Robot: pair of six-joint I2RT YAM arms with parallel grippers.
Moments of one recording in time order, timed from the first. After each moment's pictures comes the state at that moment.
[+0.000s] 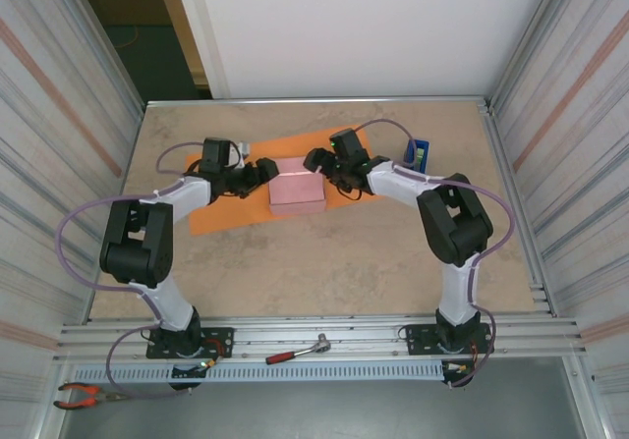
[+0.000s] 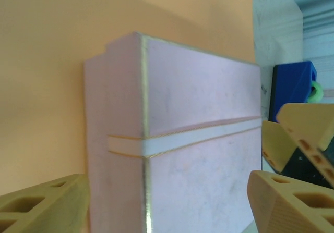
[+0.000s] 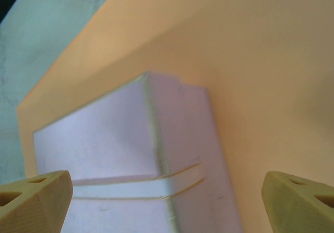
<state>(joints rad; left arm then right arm) -0.18 1.72 1.01 -0.08 0.54 -0.63 0.54 1.95 1.33 -0.15 -0.08 0.95</state>
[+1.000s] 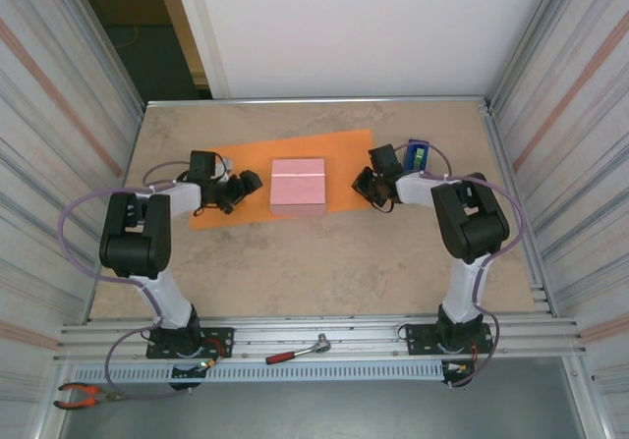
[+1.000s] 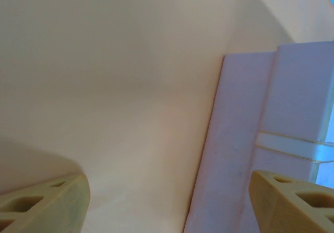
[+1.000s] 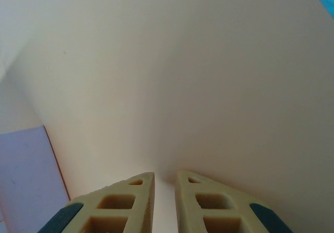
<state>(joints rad) -0.08 1.77 0.92 -0.09 0.51 -0.64 0.37 1.91 1.05 -0.06 -0.13 0.97</state>
